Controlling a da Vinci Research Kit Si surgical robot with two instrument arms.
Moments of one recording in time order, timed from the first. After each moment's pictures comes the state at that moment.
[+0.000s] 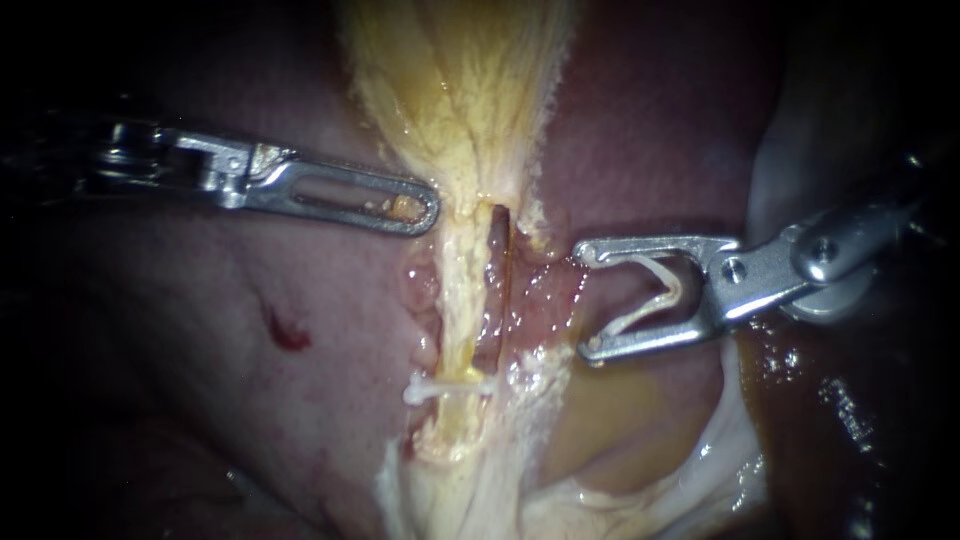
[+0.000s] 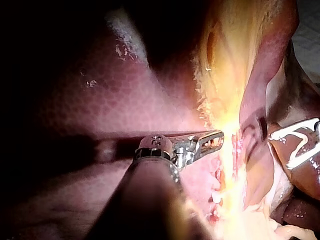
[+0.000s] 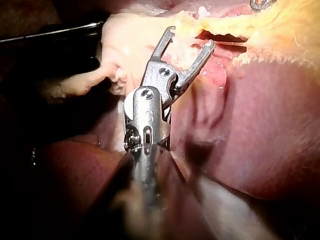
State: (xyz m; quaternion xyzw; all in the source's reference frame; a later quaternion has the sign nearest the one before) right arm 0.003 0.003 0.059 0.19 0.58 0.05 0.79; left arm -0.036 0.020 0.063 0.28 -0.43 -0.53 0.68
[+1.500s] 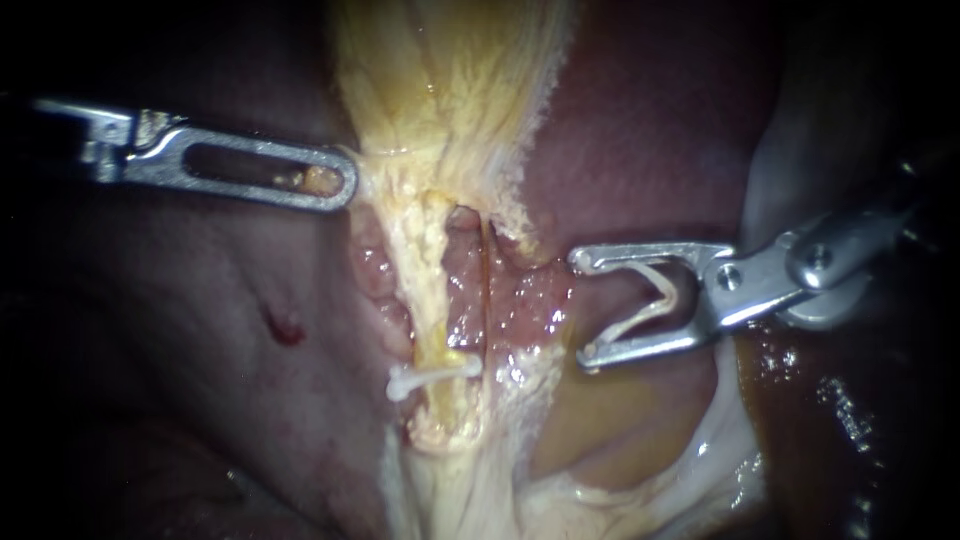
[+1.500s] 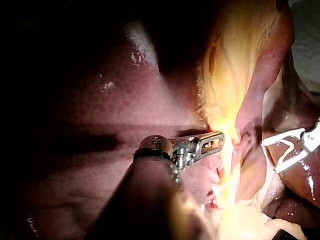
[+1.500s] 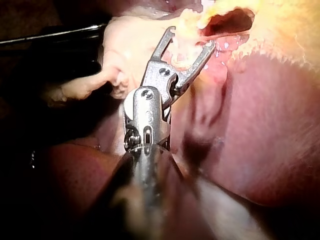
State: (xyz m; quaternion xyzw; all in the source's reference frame) right arm 0.005 0.002 0.059 0.19 0.58 0.04 0.79; left arm -0.030 0.021 0.054 0.29 -0.44 -0.54 0.66
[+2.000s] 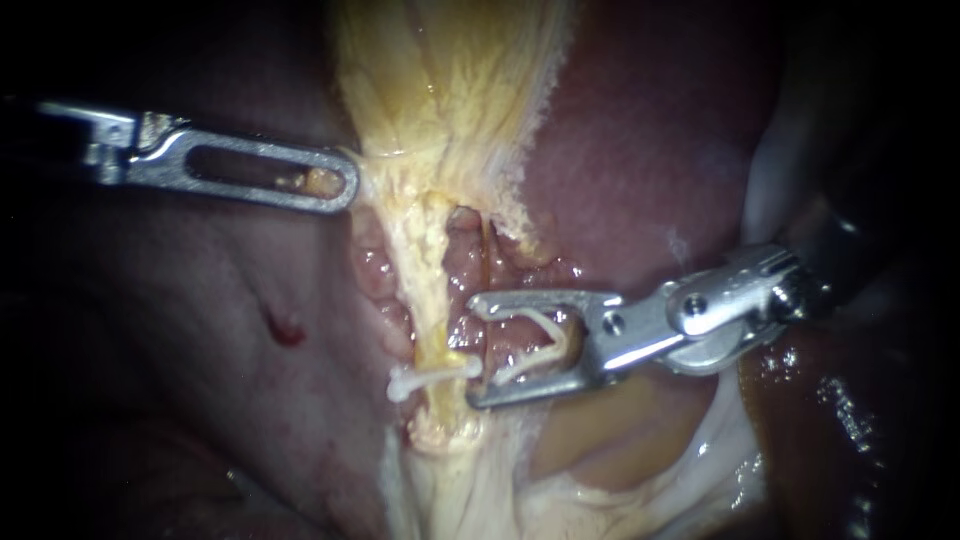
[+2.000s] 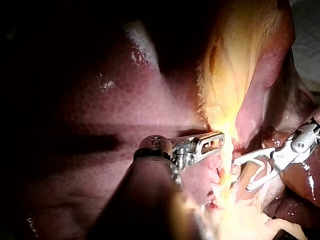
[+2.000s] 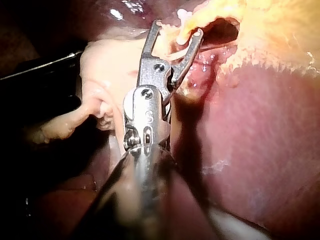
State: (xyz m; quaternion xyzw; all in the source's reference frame) right arm 0.012 -0.002 0.066 0.24 0.59 0.09 0.77; left arm -0.030 0.021 0.054 0.29 -0.44 -0.54 0.66
